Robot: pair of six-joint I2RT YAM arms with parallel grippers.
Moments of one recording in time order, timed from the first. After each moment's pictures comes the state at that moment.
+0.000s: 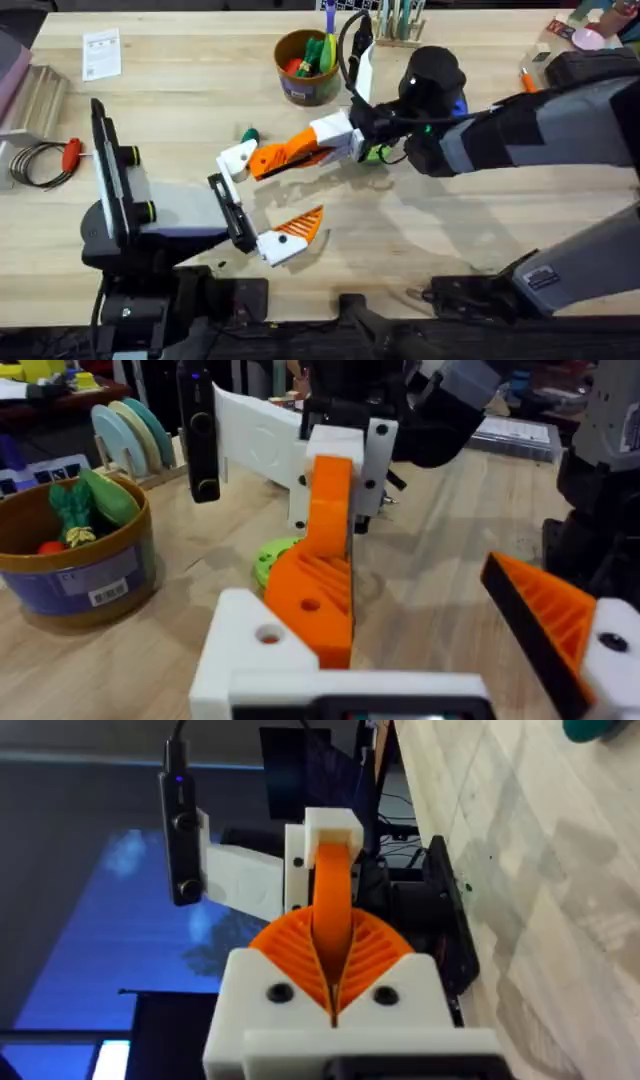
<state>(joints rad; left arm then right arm) 0.04 0.01 0.01 -0.12 1.15 0.05 0.51 1.79 0.66 1.08 -1.35 1.42</state>
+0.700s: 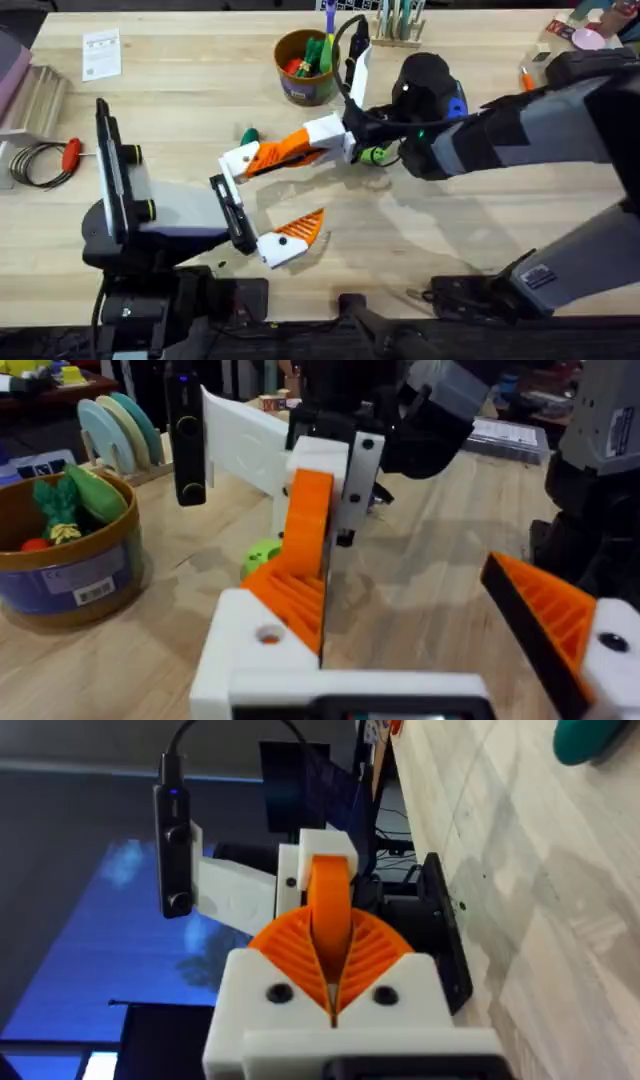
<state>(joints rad) 0.04 0.01 0.01 -0.13 1.16 0.03 0.54 1.83 0.66 1.12 -1.29 1.42</state>
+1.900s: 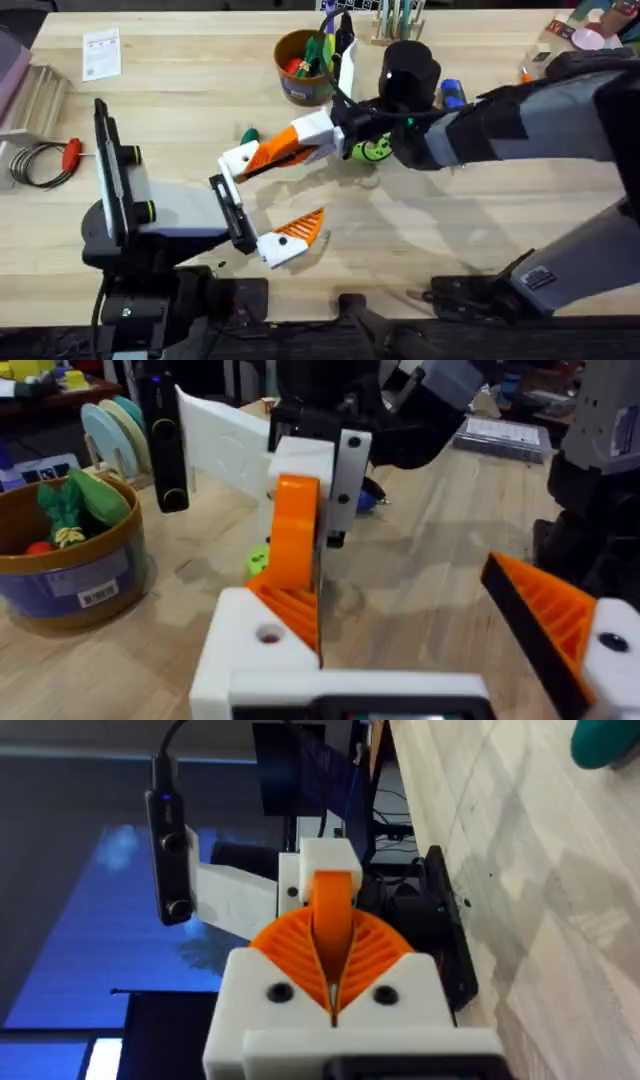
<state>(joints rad) 0.04 0.01 0.01 -0.12 1.16 0.04 0.57 1.83 0.75 0.96 -1.31 1.35</state>
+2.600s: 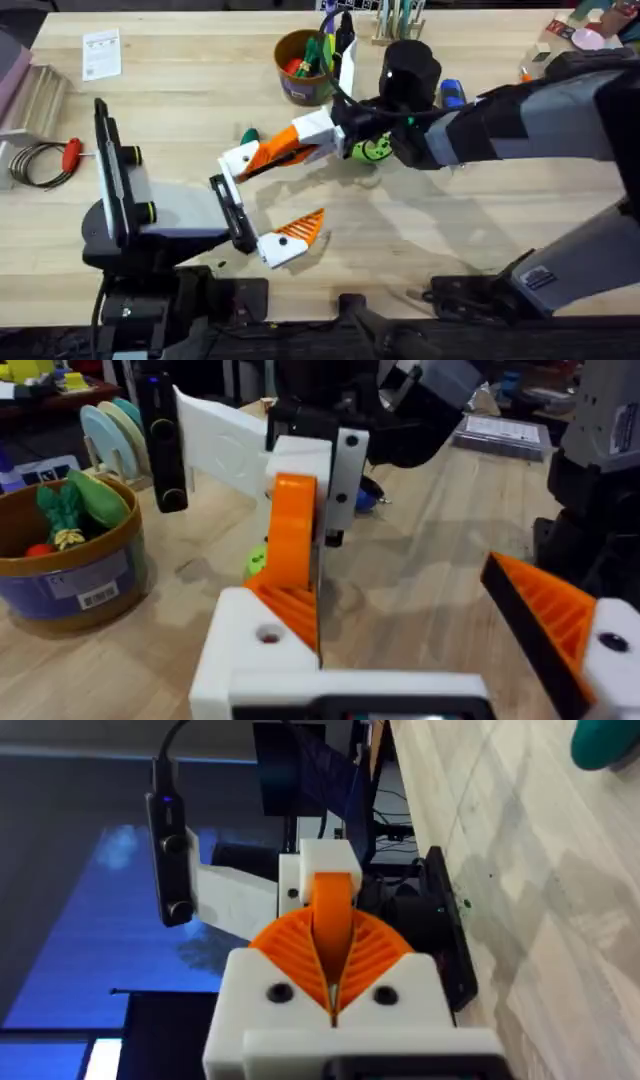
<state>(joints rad) 0.04 0.01 0.01 -0.12 1.16 0.04 0.56 1.83 0.75 0.96 -1.31 1.35</state>
